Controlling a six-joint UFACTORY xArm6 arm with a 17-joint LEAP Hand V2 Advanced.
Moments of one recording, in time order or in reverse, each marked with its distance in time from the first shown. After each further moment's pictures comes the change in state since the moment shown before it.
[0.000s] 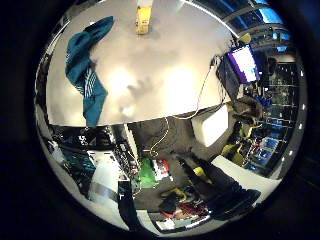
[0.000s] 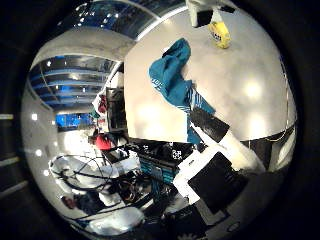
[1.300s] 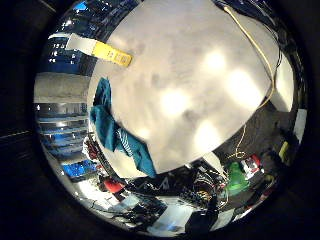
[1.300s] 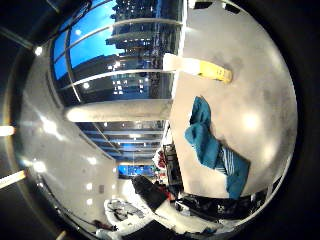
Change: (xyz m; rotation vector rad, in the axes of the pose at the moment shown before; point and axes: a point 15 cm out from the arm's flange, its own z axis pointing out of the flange) arm 0.132 -0.084 0.071 0.435 -0.716 0.538
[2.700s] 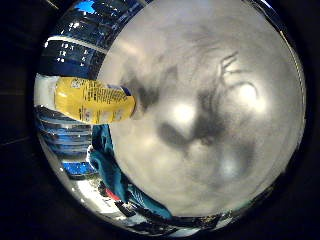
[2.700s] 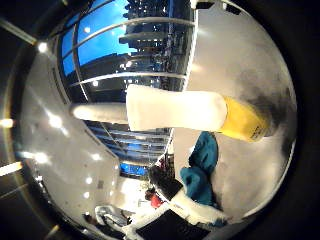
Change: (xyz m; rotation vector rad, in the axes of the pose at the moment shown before) arm -0.006 -0.118 0.128 0.014 -0.093 -0.082
